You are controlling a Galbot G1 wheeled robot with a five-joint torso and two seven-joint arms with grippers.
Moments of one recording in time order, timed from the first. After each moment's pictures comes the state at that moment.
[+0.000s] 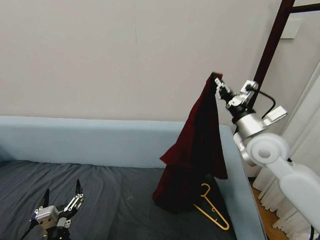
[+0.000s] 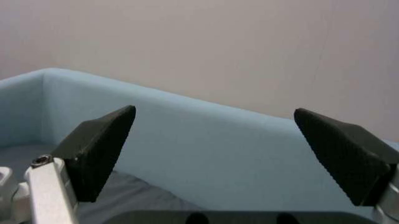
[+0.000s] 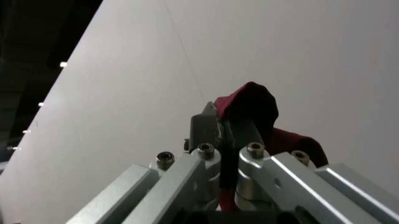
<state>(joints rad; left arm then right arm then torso) 1.70 -1.50 -0.70 -2.17 -0.25 -0.27 -0.22 -0.32 0.76 0.04 1.90 1.43 0.14 0.14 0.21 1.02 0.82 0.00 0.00</state>
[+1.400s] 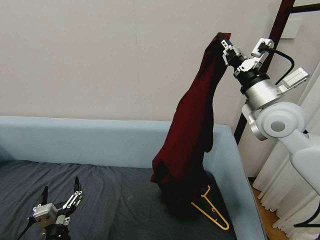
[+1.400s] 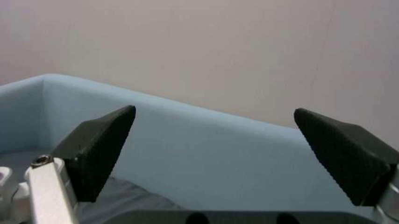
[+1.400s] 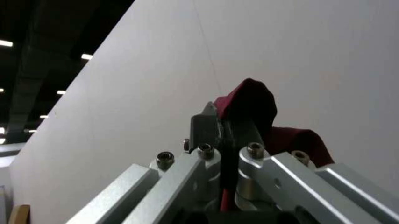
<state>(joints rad) 1.70 -1.49 -0.70 -2.20 -0.26 -0.27 -0.22 -0.18 0.73 -0.03 1.92 1.44 0.11 0.15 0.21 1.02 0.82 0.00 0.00</state>
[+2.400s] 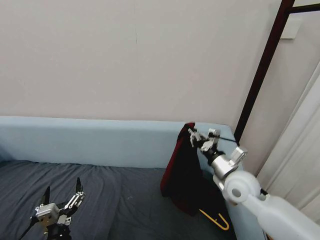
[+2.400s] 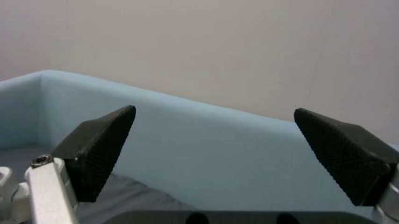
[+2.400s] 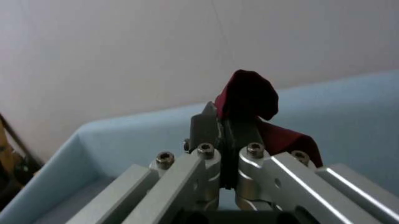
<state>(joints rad) 1.69 -1.47 -0.69 -2.17 -0.26 -0.27 -0.23 -0.70 0.82 -0.19 1.87 1.16 0.11 0.15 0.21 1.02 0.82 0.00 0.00</state>
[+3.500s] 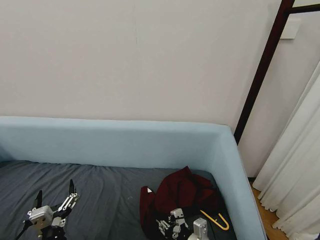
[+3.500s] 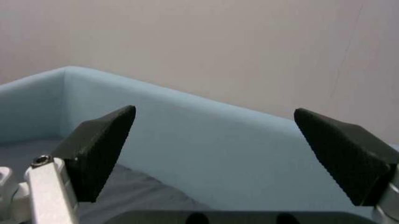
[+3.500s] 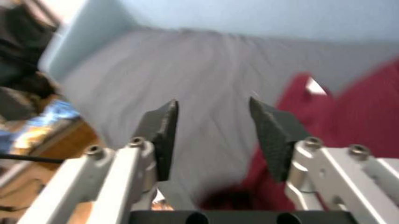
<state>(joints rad) 1.68 -1.50 -0.69 -2.15 -0.25 -0.28 -0.28 -1.01 0.88 -0.30 1.97 0.93 -0.20 0.10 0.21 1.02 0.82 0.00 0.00</state>
